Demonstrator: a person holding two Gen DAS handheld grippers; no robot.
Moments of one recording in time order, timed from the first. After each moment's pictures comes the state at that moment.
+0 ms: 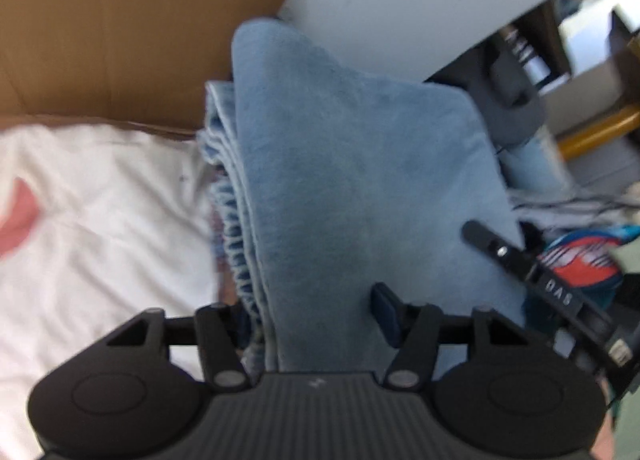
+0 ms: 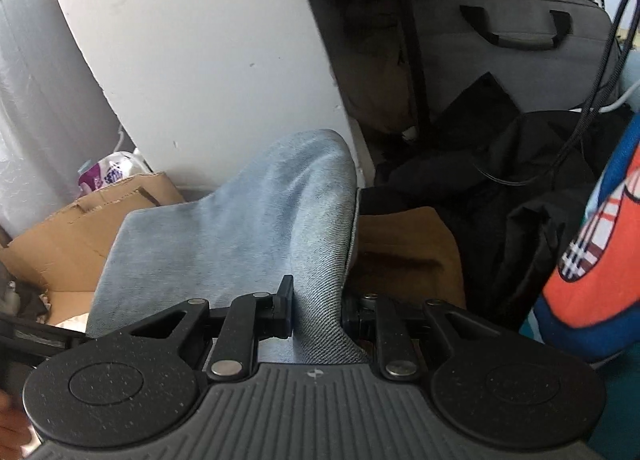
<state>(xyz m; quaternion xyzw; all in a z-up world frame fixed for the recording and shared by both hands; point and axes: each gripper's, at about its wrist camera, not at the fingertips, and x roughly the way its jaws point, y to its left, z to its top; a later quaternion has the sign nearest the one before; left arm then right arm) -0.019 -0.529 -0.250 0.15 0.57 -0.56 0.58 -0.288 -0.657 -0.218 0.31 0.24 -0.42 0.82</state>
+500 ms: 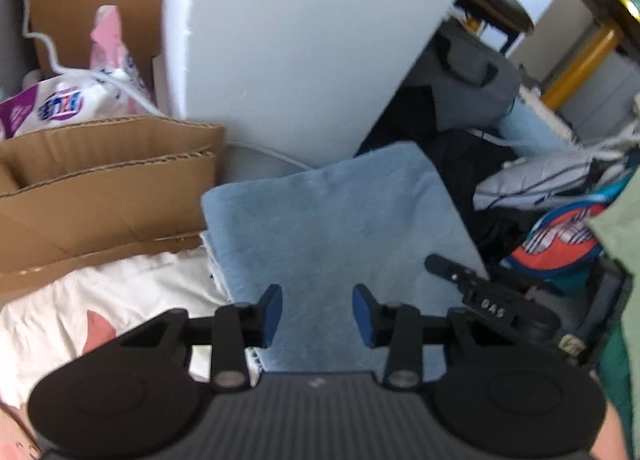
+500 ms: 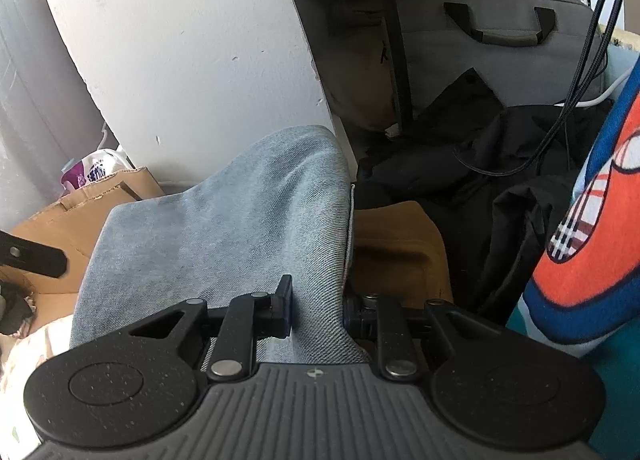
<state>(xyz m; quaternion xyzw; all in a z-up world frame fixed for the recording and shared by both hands) -0.026 -0.553 -0.170 0.25 0.47 -0.61 0.59 -0.288 -0.657 -0.225 0.31 0.24 -0.44 0.81</state>
